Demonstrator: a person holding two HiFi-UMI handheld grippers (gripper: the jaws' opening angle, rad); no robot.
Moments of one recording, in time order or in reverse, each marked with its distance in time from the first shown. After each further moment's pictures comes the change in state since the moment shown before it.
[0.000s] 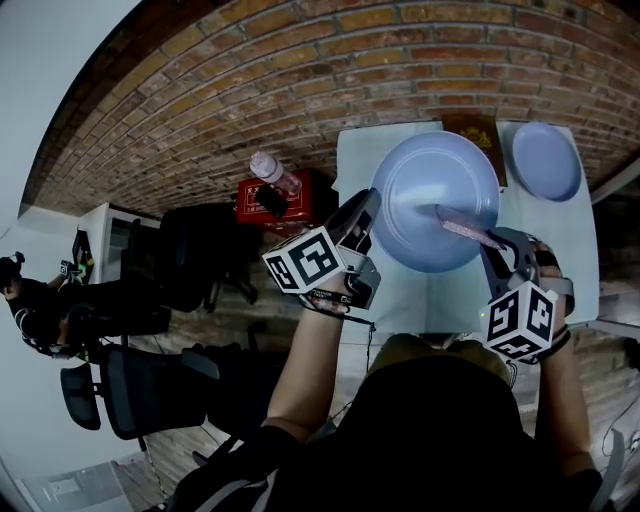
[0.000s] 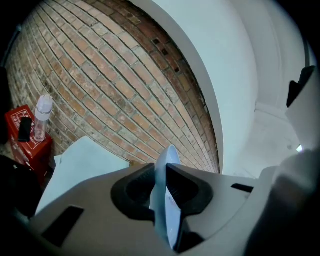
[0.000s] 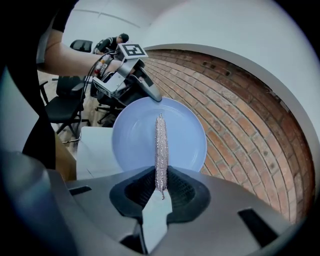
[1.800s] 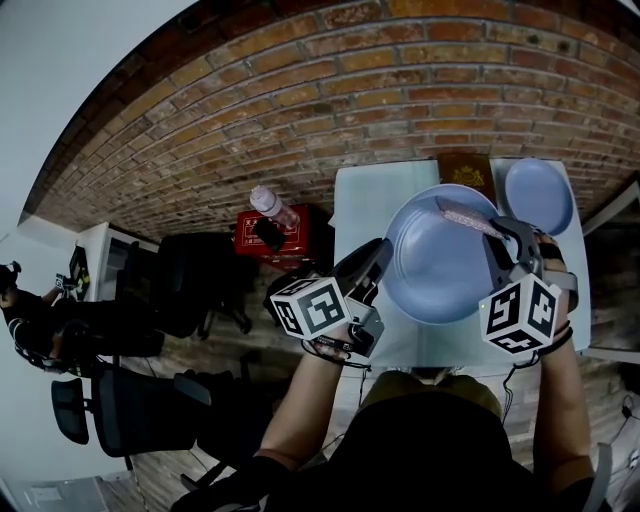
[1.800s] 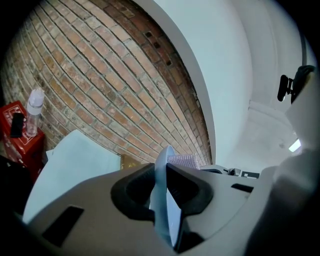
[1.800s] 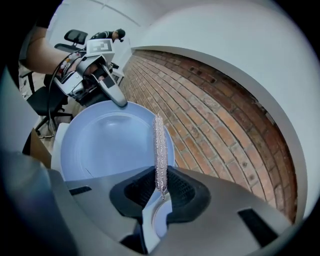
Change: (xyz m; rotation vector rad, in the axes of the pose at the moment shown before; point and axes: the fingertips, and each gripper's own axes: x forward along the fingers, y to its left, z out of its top) left arm 0.005 -0.031 -0.022 0.002 0.058 -0.069; right arm 0.006 -0.090 0.022 -0.040 -0.022 -0.178
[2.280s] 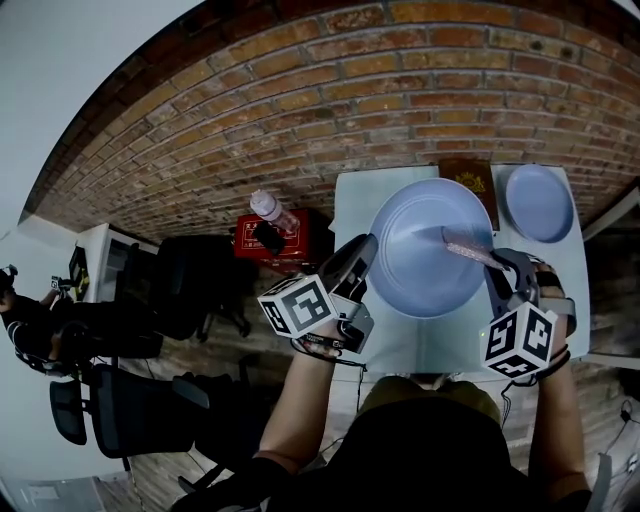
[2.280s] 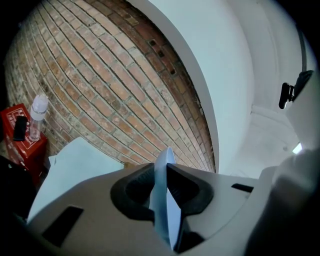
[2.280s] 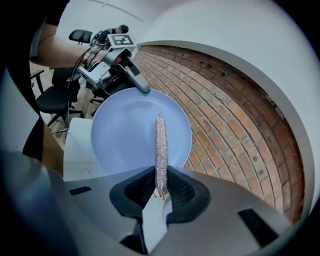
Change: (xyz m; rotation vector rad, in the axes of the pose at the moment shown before) left arm -0.005 0.011 0.033 -0.013 -0.074 0.014; right arm -0.007 0.034 -0.022 -0.021 0.057 0.097
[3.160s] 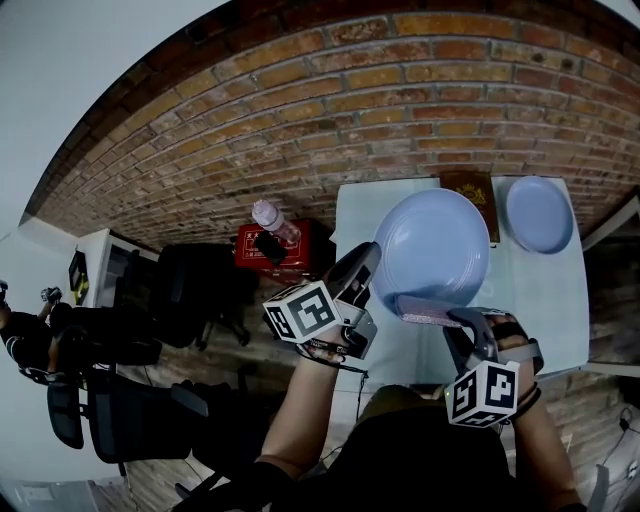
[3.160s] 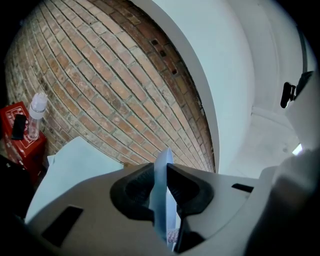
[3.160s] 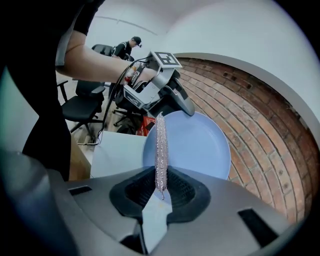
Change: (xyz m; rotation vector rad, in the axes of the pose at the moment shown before) left arm 0.007 0.007 0.000 -0.006 0.002 0.006; right arm -0.019 0.099 0.044 -0.060 -0.128 0.215
